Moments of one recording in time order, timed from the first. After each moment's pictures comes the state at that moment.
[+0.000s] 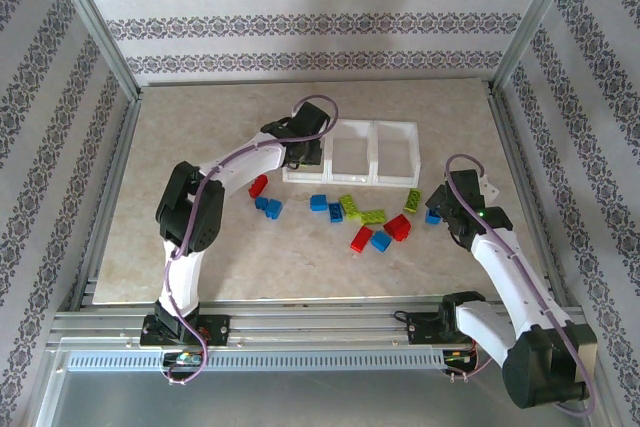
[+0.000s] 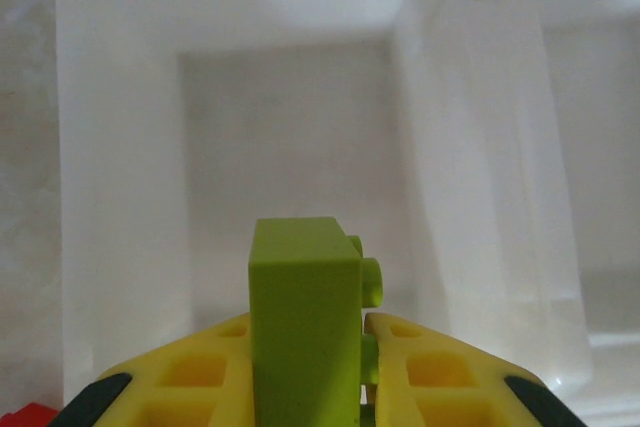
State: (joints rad) left arm -0.57 2.05 1.66 -0.63 -0.21 -0.44; right arm 0.09 0.97 0.65 -0.72 0.32 0.77
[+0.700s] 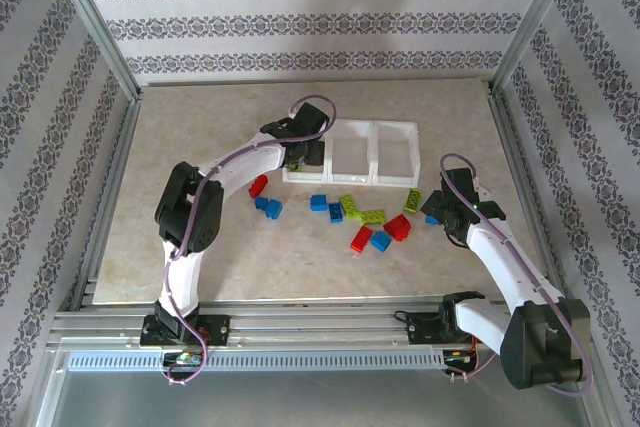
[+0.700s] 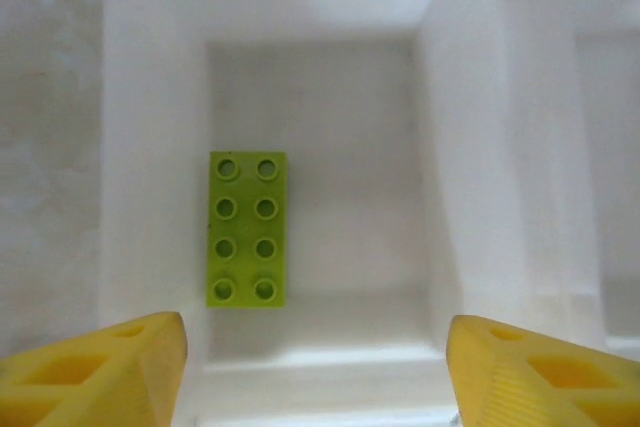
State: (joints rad) left arm -0.57 2.01 1.64 -0.65 -0.23 -0.48; right arm 0.08 1.07 0.64 -0.71 0.24 0.76
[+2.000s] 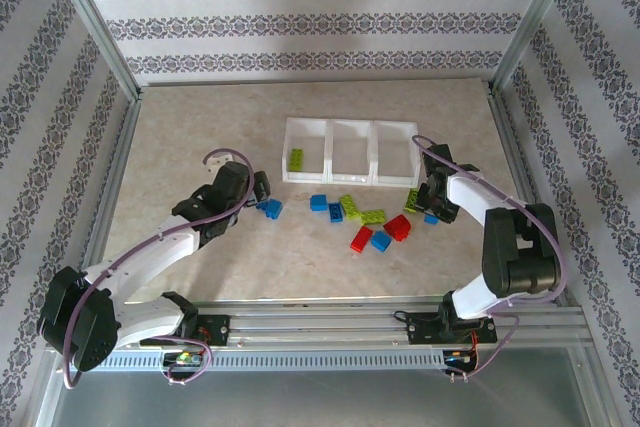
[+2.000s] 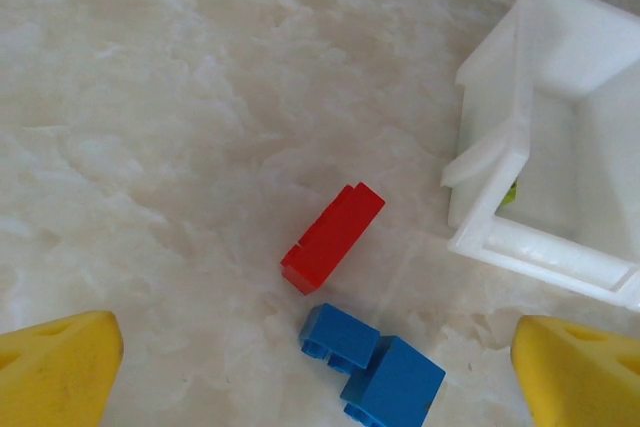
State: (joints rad) left arm -0.51 1.17 0.74 -0.35 -0.41 -0.71; right arm 0.08 1.55 0.86 -0.68 0.13 0.56
